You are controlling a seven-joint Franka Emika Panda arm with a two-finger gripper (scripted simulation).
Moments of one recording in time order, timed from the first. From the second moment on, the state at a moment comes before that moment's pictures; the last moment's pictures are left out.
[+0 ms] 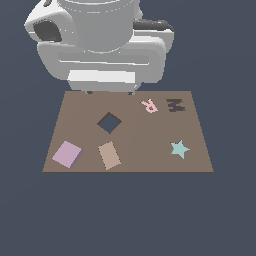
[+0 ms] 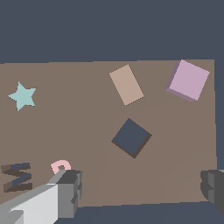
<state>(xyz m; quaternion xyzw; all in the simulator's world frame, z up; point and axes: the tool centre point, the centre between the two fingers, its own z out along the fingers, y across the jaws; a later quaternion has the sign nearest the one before) -0.002 -0.039 0.186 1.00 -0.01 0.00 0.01</state>
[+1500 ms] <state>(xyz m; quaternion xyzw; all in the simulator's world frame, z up) 0.080 -0.137 0.082 0.99 -0.17 0.00 0.00</state>
